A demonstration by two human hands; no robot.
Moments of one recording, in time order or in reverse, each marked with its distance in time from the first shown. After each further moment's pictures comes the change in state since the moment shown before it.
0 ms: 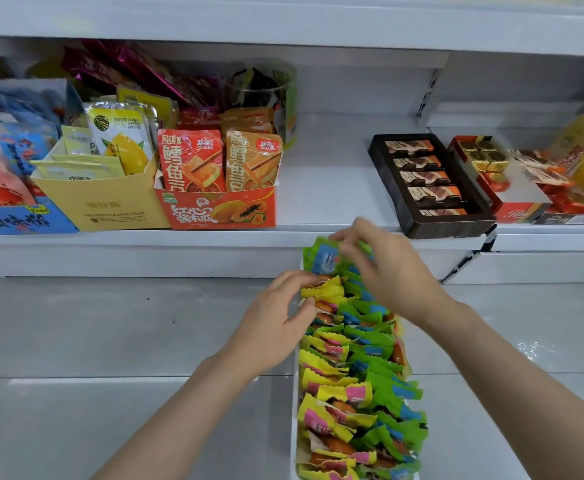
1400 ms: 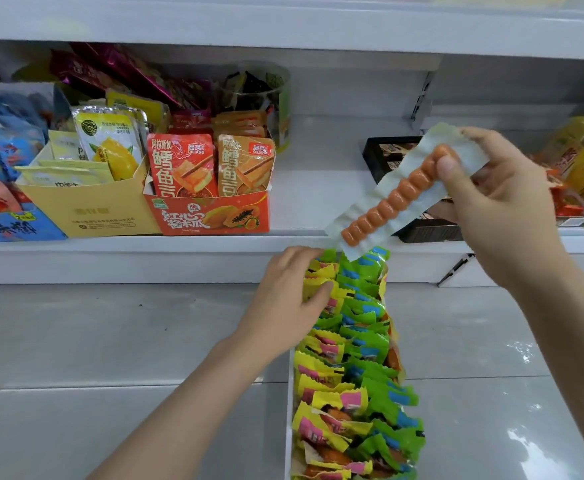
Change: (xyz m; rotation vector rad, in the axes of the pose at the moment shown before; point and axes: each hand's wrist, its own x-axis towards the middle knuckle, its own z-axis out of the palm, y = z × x) left_hand 0.027 0.029 -0.002 0.143 0.127 0.080; right_hand 0.009 -0.011 -0.088 0.575 0.413 0.087
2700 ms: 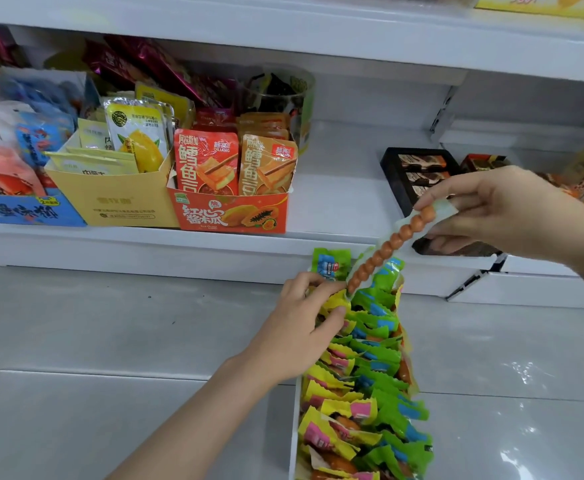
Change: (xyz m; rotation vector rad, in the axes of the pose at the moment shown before) left_hand -0.019 -0.021 0.020 -0.071 -0.141 -0.037; right_hand 0.036 -0.019 -0.021 -0.591 -0.625 0.190
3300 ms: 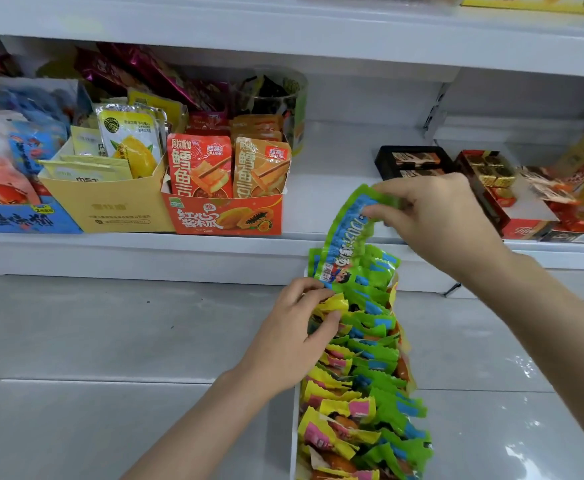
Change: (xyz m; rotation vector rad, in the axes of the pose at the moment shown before) left_hand -0.011 0.000 0.001 0.000 0.083 0.003; right_hand 0.023 -0.010 0.059 -0.360 0.425 -0.325
